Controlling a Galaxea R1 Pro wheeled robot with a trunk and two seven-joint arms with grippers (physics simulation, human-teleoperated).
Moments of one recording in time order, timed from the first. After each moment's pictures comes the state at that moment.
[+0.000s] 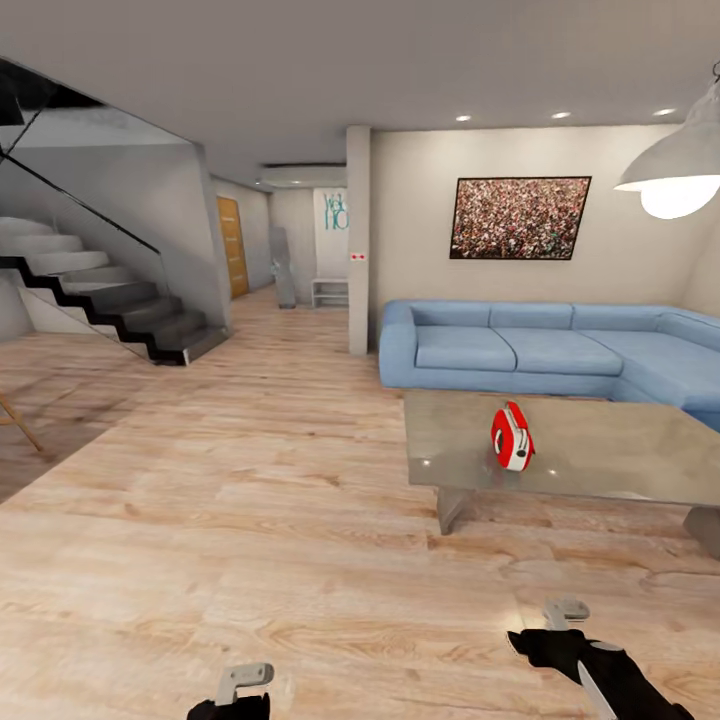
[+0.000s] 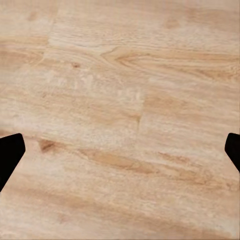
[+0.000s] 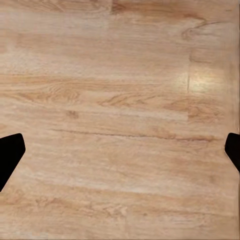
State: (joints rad) left arm -0.12 -0.10 0.00 -0.85 -0.01 0.27 0.22; right arm -0.40 -0.21 -0.05 -0.59 -0.02 0.28 0.22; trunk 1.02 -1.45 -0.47
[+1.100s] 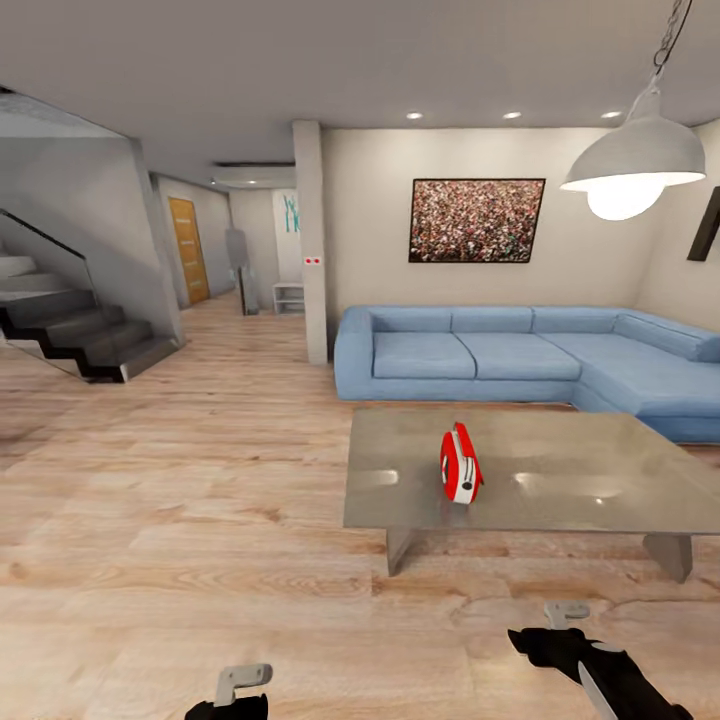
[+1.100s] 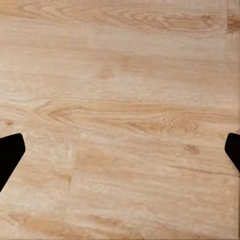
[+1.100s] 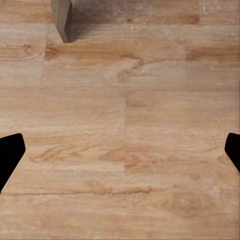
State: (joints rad) left arm -0.12 -0.10 0.00 -0.85 -0.01 0.27 0.24; right arm -0.40 -0.21 -0.06 -0.59 -0.02 0.27 0.22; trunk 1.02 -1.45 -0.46
